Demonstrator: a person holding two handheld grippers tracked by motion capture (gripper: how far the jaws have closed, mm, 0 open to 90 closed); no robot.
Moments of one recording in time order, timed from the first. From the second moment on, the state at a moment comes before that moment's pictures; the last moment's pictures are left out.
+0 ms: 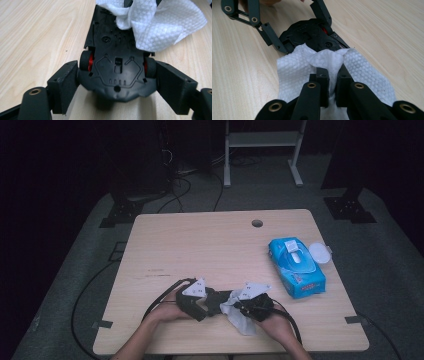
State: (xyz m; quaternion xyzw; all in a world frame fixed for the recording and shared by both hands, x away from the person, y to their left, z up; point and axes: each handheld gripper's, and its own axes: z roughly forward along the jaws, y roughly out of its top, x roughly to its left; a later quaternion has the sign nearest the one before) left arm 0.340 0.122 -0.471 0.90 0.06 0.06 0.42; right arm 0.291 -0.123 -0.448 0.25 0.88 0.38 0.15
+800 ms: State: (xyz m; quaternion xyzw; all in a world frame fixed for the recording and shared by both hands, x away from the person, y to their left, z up) left arm 0.341 0.118 -0.472 0.91 0.05 0.07 0.41; right arm 0.303 -0.098 -0.444 0.21 0.89 0.37 0.14
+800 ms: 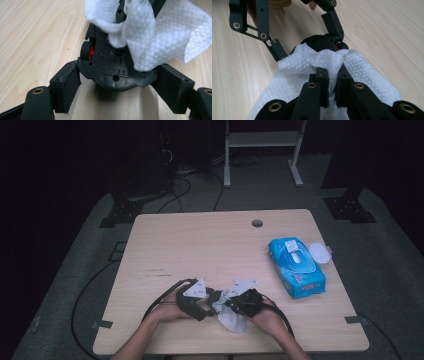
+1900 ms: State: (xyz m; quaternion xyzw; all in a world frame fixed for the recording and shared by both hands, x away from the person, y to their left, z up) left arm 0.338 0.114 -0.470 0.91 0.04 0.07 0.41; right arm 0.317 -0.066 -0.440 0.21 0.89 0.38 0.14
